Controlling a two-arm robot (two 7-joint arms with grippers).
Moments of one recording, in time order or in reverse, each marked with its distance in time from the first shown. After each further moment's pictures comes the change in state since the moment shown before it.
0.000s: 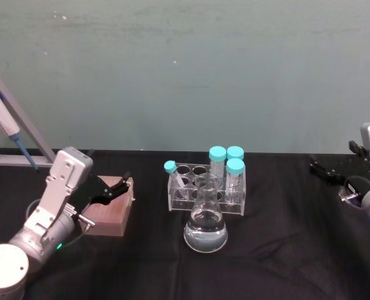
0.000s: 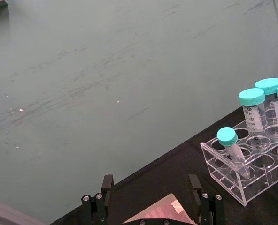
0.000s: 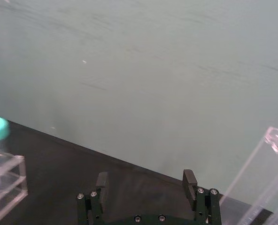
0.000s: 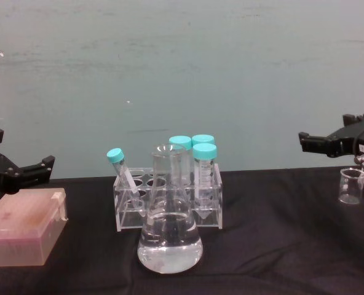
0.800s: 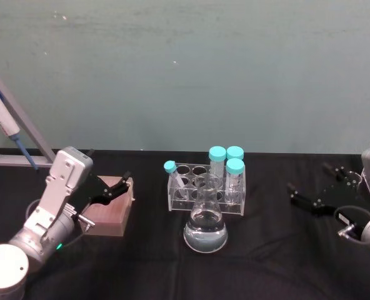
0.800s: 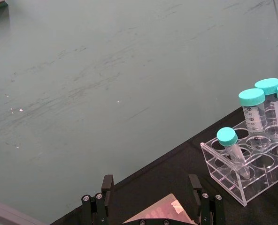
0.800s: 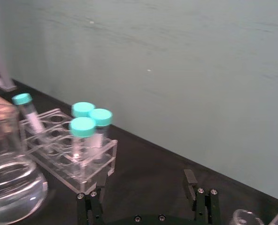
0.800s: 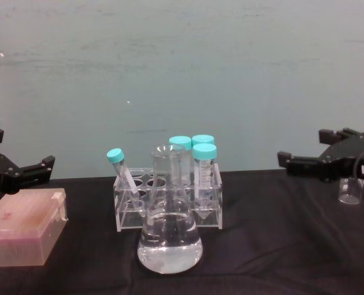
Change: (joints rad) left arm 0.000 0.000 0.000 0.000 0.000 0.000 0.000; right arm -0.187 0.116 -0.059 -0.273 0.159 0.032 0.197
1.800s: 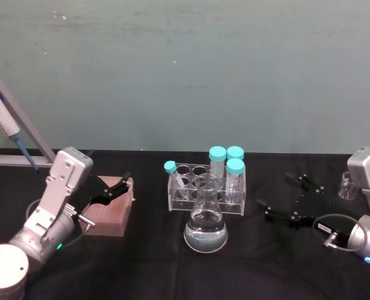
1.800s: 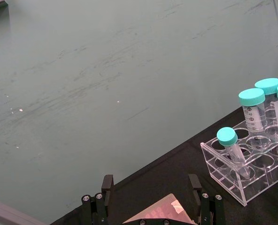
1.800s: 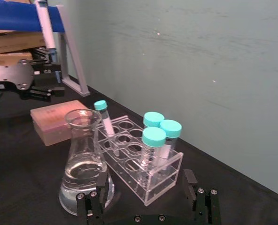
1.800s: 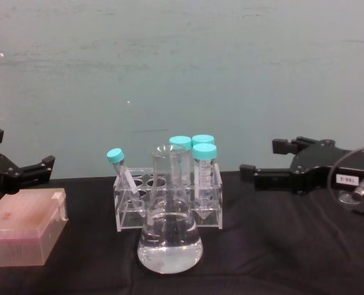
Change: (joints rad) left arm 0.000 0.000 0.000 0.000 0.000 0.000 0.000; right arm 0.071 0.070 -0.119 0.063 0.154 -0.058 0.218
